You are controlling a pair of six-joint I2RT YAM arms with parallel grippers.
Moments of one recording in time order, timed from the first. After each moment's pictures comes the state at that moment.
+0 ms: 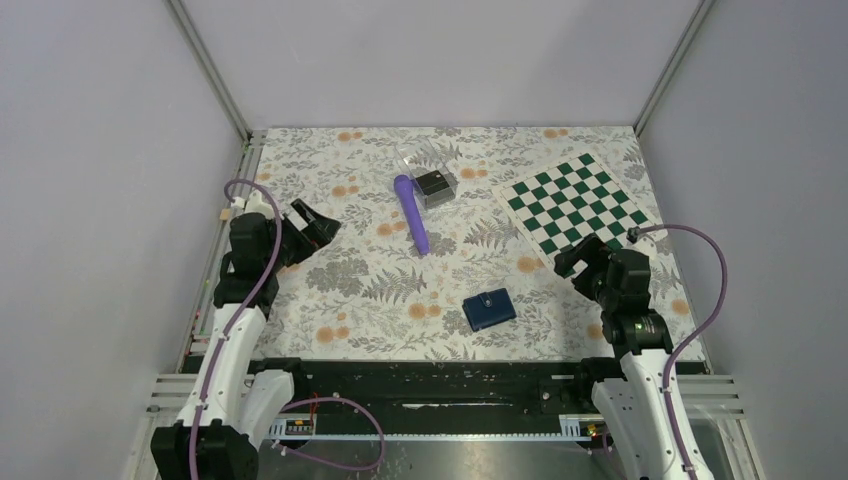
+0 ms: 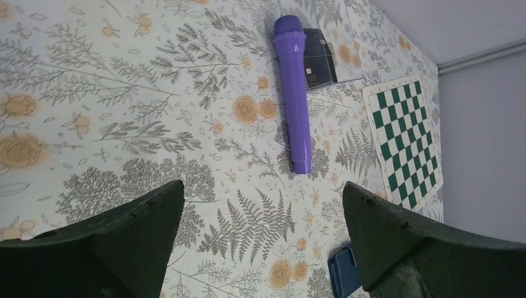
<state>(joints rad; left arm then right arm) 0.02 0.86 0.66 -0.24 0.31 -0.62 0.02 0.55 0.49 -0.50 0.05 0.65</state>
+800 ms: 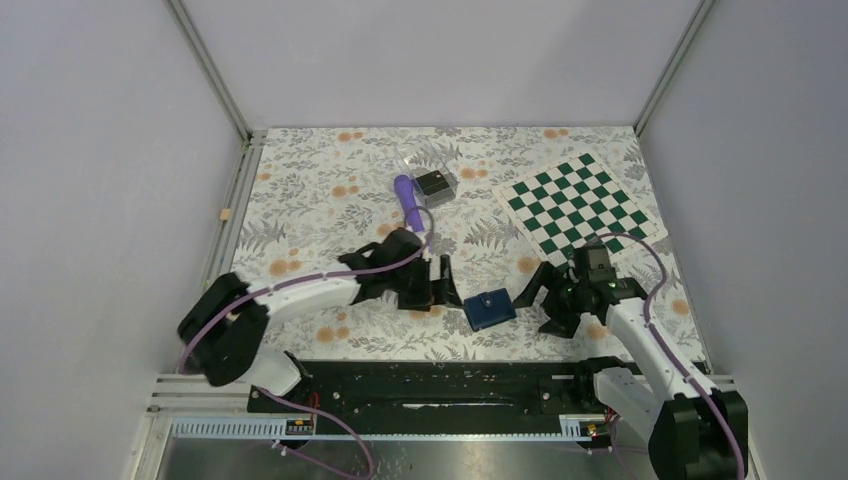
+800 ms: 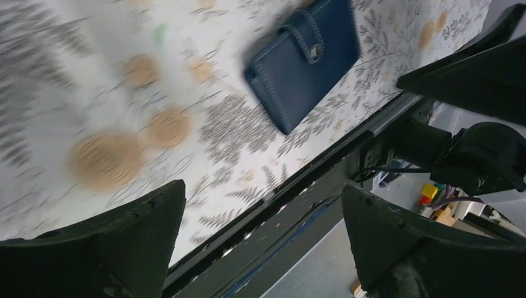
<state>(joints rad) -0.78 1.37 0.74 -0.21 0.34 -0.83 0.12 0.89 0.52 -0.74 -0.41 0.74</state>
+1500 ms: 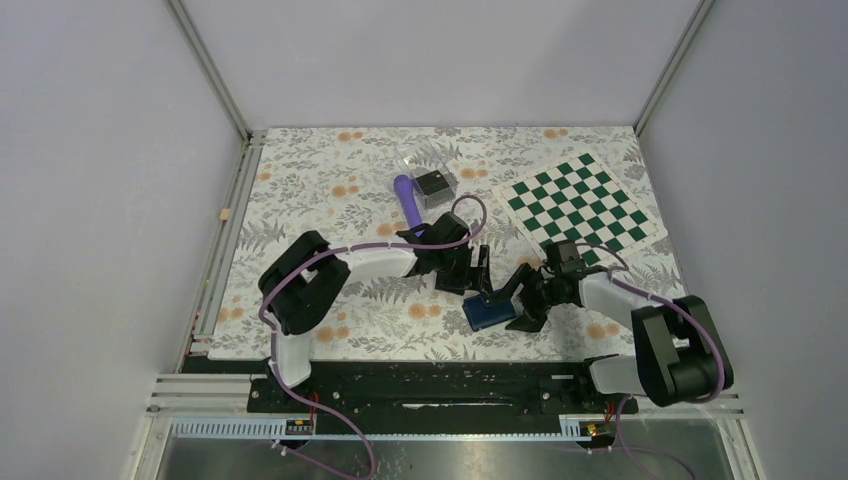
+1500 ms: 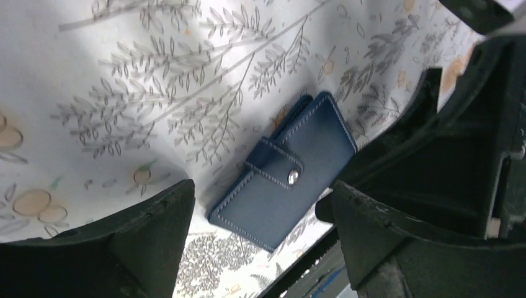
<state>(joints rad) -0.88 1.93 1.23 -0.24 0.33 -0.72 0.25 1.30 0.45 -0.36 -0.56 1.03</state>
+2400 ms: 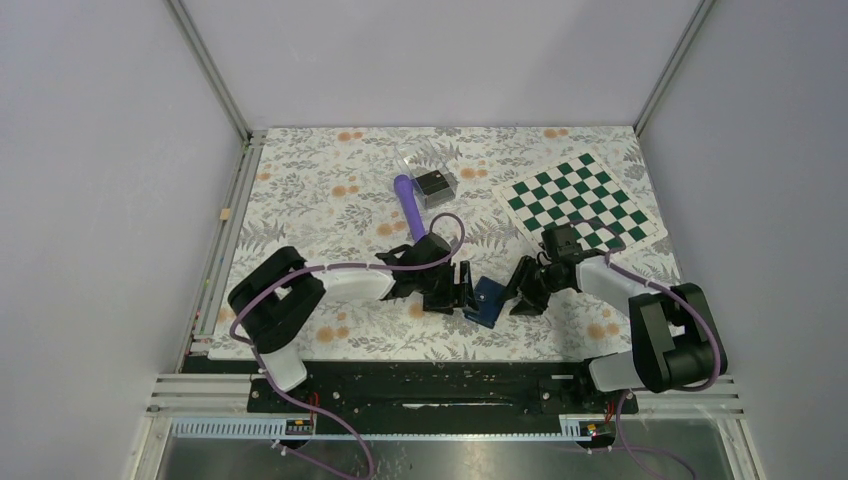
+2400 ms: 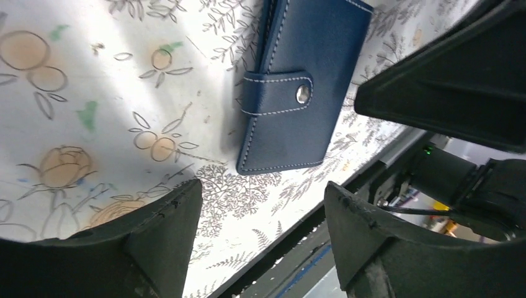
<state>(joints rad) -0.90 1.73 0.90 -0.04 0.33 -0.90 0.25 1.42 0.61 -0.45 -0.48 0.80</state>
